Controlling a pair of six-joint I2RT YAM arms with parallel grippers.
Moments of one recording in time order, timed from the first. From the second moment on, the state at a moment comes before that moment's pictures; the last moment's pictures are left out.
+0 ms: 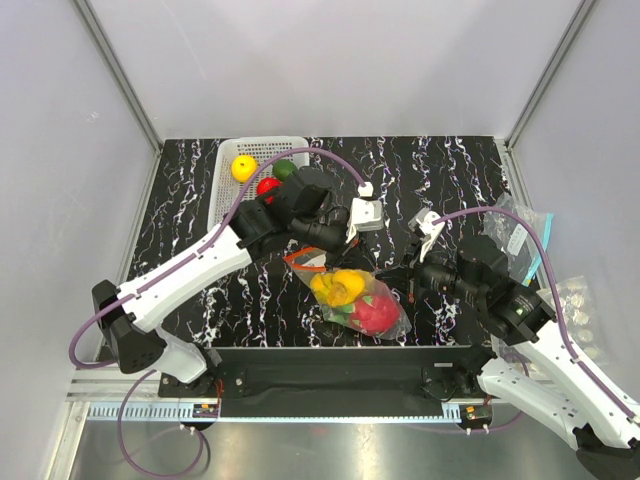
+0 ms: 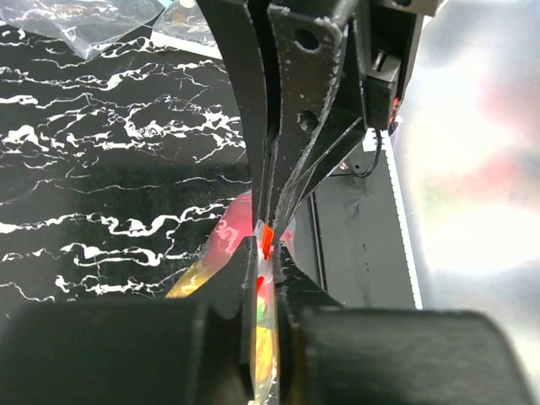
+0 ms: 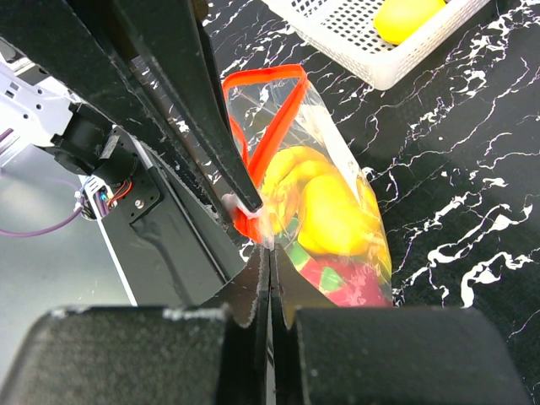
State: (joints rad) left arm -0.91 1.46 1.52 -0.63 0.74 0.26; right arm 0.68 0.68 0.85 -0.46 -0.36 0.22
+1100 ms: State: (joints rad) left arm -0.92 1.40 1.42 -0.53 0.63 0.32; right arm 0.68 0.59 0.85 -0.48 -0.26 0.25
